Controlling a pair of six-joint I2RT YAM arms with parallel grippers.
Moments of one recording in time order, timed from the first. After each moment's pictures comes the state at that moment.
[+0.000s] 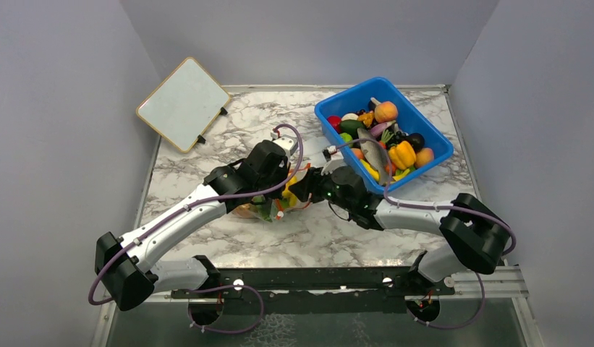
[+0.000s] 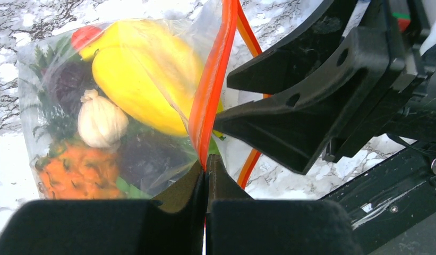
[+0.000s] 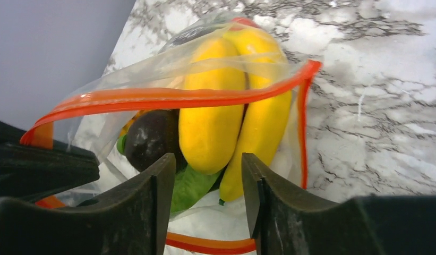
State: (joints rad) left arm -0.81 1.19 1.08 -0.69 -0.12 -0.32; right arm 0.90 1.47 0.65 0.53 0.08 0.67
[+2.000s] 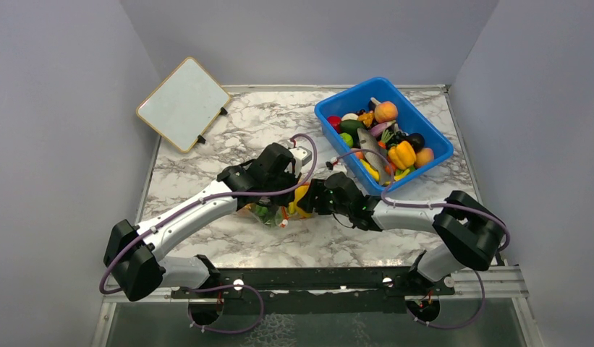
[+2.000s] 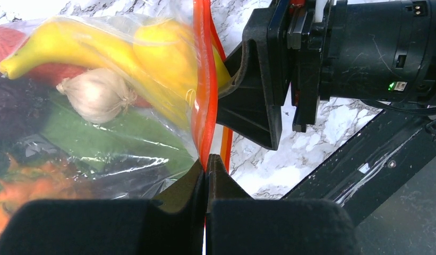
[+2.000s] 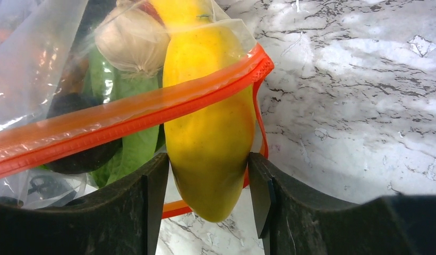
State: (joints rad) left arm -0.81 1.27 1.04 -0.64 0.09 -0.22; right arm 0.90 1.51 0.63 0.28 0.09 0.81
